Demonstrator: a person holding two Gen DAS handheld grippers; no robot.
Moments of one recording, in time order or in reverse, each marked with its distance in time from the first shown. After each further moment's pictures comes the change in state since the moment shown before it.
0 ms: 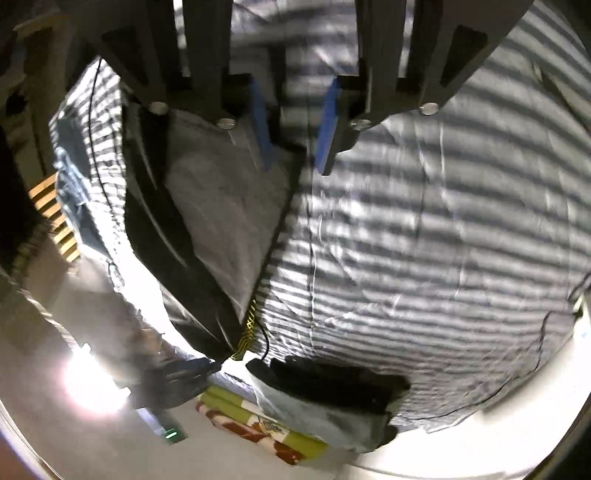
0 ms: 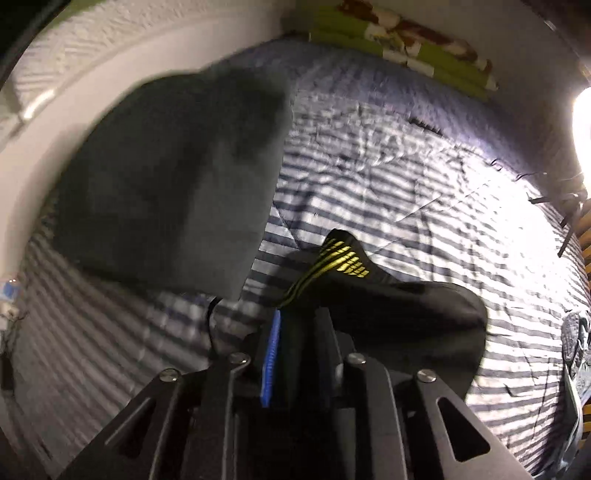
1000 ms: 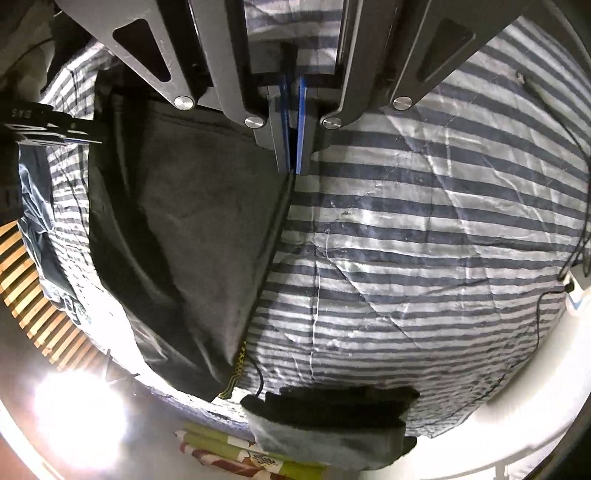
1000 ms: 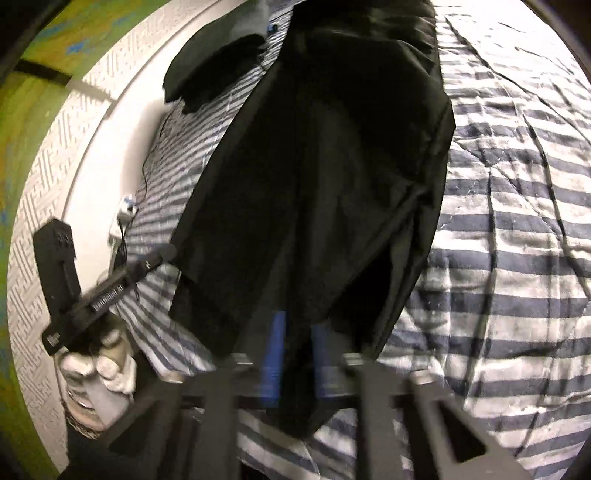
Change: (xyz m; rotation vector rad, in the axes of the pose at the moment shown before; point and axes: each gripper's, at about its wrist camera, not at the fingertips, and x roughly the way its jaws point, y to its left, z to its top) left arm 0.017 -0.032 0.007 0.048 0.115 0.184; right arm -0.058 -0.021 -0.318 0.307 0.183 0.539
